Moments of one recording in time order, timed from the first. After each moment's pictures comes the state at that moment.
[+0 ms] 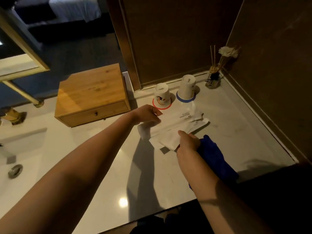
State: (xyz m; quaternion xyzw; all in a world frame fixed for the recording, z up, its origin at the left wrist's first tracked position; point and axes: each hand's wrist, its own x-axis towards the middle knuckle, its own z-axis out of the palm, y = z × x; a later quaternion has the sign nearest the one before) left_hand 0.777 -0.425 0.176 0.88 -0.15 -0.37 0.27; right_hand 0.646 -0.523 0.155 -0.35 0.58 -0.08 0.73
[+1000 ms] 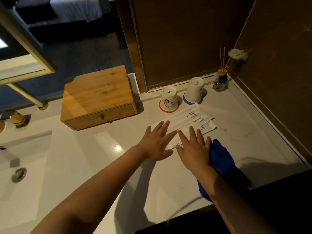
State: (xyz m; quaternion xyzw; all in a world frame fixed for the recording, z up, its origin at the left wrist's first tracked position) left_hand 0.717 -0.391 0.120 0.89 -0.42 -0.19 -0.01; right_hand 0.631 -0.529 0.124 -0.98 0.15 0.15 0.03
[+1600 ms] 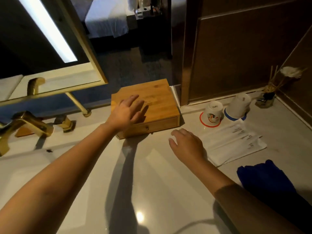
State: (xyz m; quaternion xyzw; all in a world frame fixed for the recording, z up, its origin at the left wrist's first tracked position) left_hand 0.856 -0.188 0.207 0.96 -0.27 0.02 0.06; right_hand 0.712 -0.388 0.190 -0.97 0.03 0.00 0.22
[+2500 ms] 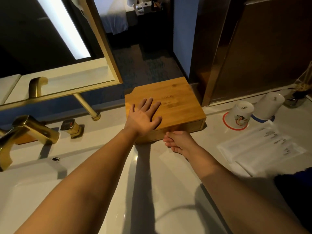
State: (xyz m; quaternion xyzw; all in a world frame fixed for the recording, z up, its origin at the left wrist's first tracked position) left_hand 0.898 -0.166 0.158 0.96 -0.25 -0.02 0.07; right_hand 0.811 -0.311 0.136 -0.65 0.29 0.21 0.67
